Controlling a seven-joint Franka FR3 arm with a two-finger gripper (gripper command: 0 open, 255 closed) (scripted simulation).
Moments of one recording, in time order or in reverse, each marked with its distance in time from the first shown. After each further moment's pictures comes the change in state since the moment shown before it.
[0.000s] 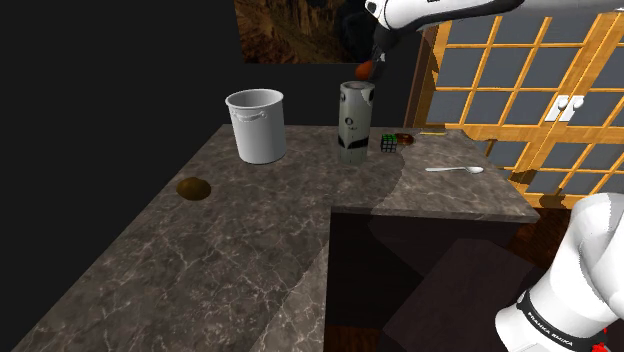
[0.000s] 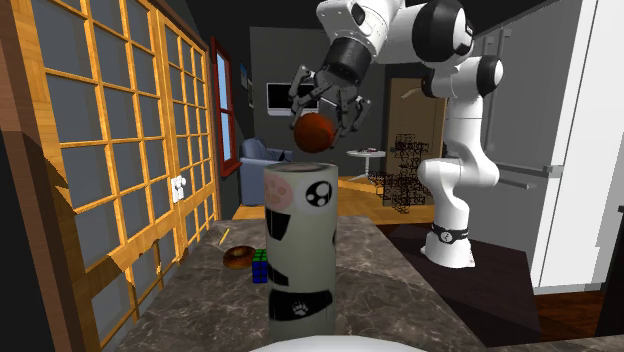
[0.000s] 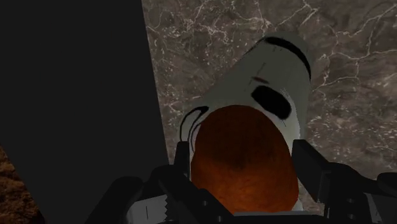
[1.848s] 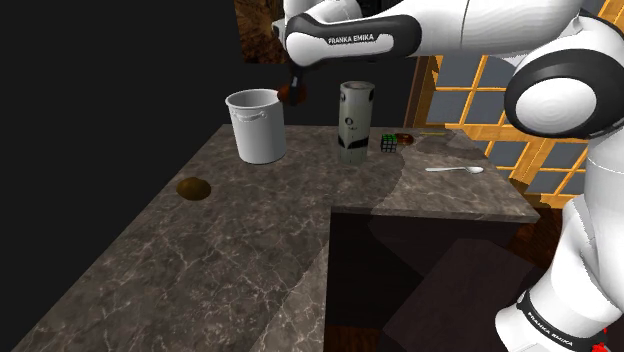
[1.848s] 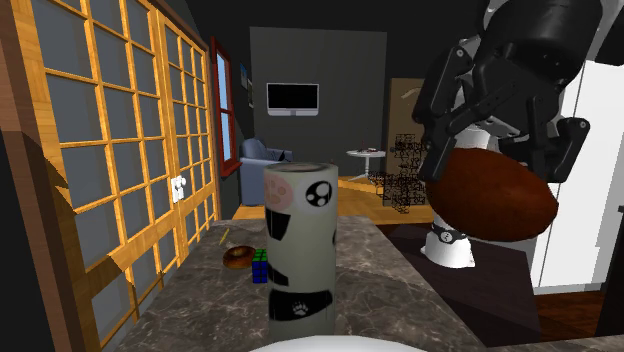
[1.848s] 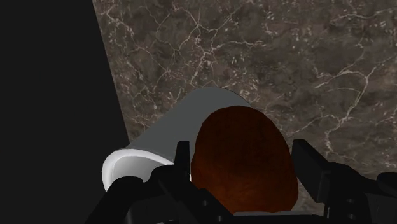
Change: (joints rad) arm 0.159 0.395 0.128 0.420 0.002 -0.116 0.341
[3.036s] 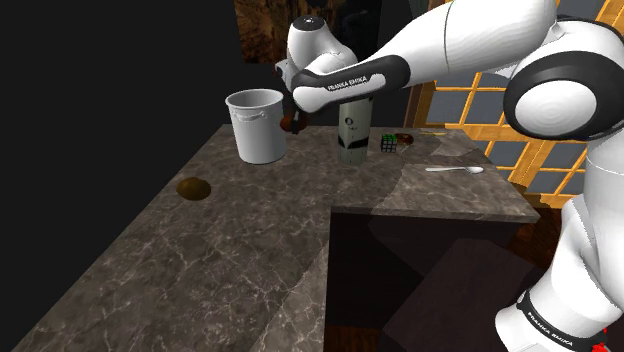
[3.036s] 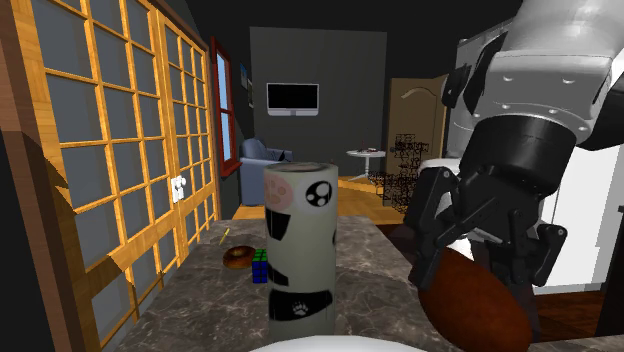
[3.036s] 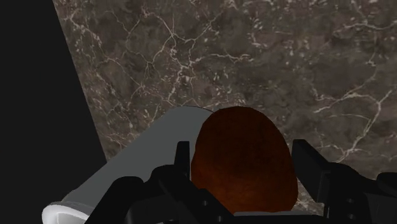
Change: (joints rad) arm 0.018 0.007 -0.003 -0.235 -0.027 0.234 0.057
